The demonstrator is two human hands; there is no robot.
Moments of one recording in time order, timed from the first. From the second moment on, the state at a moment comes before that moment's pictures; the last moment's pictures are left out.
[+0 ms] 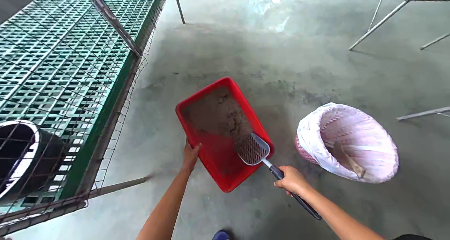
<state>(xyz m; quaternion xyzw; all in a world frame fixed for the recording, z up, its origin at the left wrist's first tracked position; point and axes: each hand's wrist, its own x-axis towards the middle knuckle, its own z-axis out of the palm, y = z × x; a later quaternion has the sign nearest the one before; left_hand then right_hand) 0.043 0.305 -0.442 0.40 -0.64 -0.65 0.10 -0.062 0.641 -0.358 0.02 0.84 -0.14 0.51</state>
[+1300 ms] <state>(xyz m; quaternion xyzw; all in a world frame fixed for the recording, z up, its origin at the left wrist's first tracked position) 0.044 0.285 -0.488 0.48 -0.65 -0.59 -0.04 -0.053 0.592 -0.418 -0.16 0.88 -0.31 0.32</state>
